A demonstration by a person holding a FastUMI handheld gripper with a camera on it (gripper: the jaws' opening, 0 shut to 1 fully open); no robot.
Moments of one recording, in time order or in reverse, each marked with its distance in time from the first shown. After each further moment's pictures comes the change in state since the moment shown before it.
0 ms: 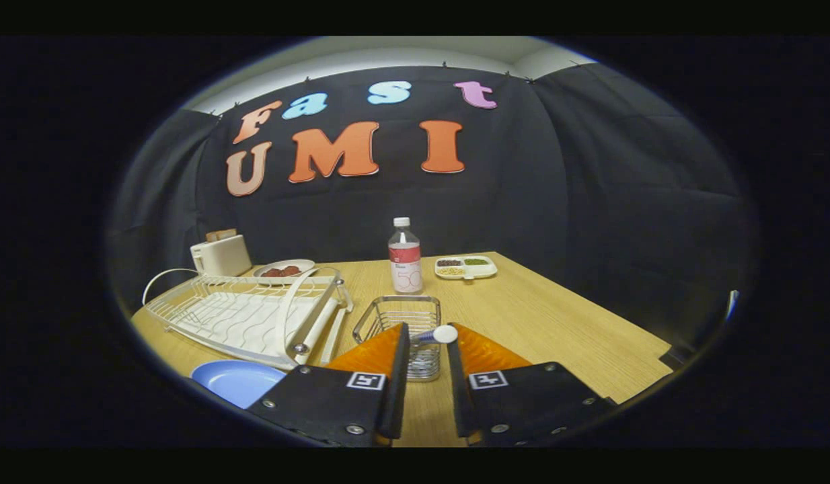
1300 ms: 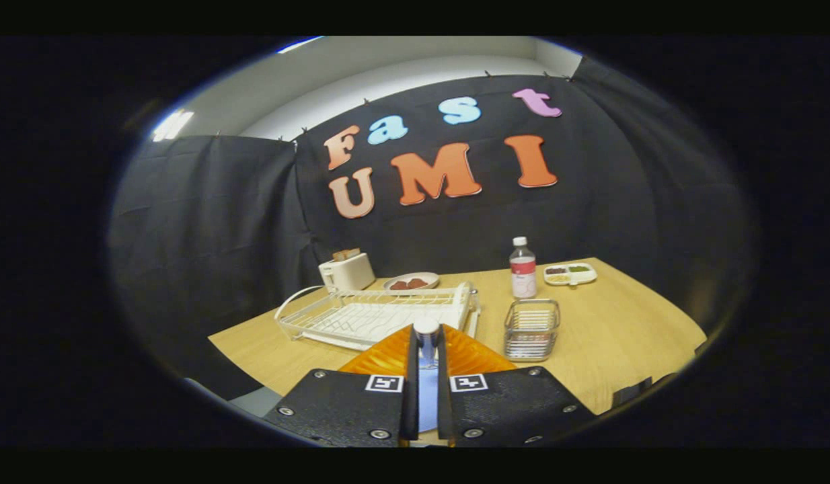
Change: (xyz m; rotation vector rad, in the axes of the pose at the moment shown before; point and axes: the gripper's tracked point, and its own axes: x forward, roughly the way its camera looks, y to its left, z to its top) arm -0.119 0.120 0.023 0.042 -0.015 0.499
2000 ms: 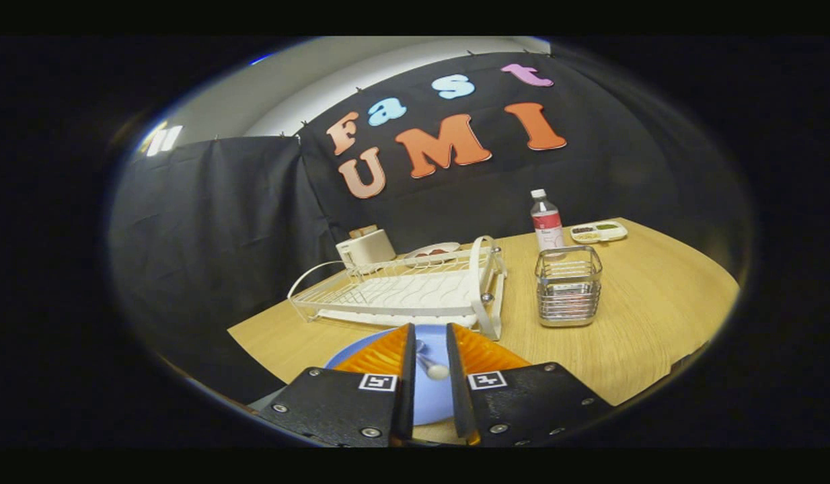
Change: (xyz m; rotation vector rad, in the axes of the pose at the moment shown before) arm 0.009 -0.007 -0.059 0.086 0.066 0.071
